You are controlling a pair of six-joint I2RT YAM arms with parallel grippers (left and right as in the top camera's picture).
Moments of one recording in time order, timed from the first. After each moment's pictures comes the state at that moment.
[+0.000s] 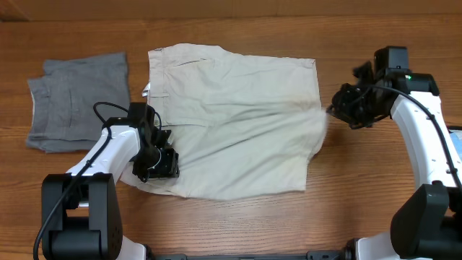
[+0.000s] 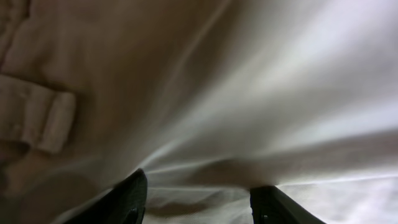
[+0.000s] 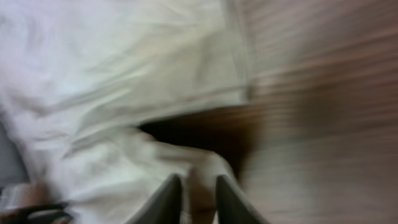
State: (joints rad) left arm -0.02 1.70 0.93 -0.91 0.21 0.03; right arm -0.09 1.67 1.37 -1.05 -0.34 0.34
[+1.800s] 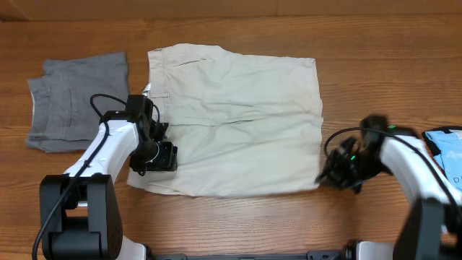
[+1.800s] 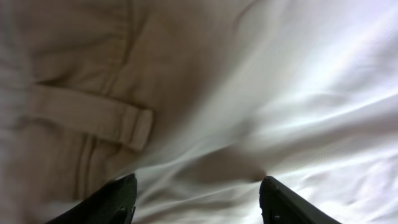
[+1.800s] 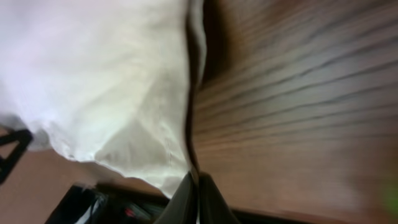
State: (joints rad) left arm -0.02 1.70 1.00 -0.95 0.16 0.03; right arm -0.14 1.49 0.91 -1.15 -0.50 0.34
